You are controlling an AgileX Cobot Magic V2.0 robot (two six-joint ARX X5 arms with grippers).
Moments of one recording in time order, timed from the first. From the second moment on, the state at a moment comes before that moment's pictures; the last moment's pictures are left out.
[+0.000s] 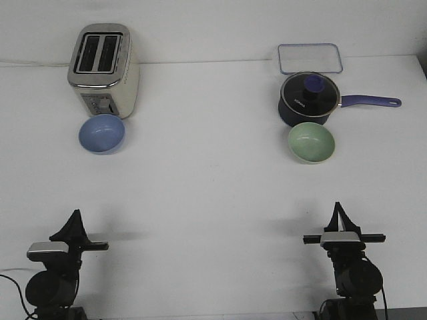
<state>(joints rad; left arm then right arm) 0.04 0.01 0.03 0.10 0.02 0.01 0.01 0.00 0.01 -0.01 0.10 -0.24</state>
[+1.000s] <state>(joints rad) 0.04 0.01 0.03 0.10 0.02 0.01 0.01 0.00 0.01 0.02 0.06 -0.12</state>
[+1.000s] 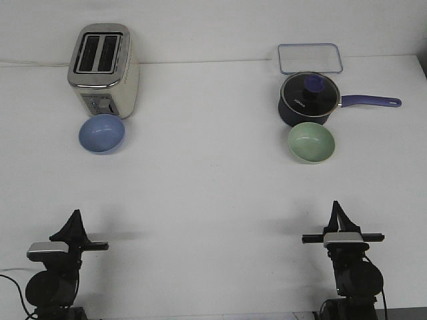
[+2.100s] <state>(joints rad) 0.04 0.01 0.03 0.10 0.02 0.01 -0.08 1.37 1.22 -0.62 0.04 0.20</state>
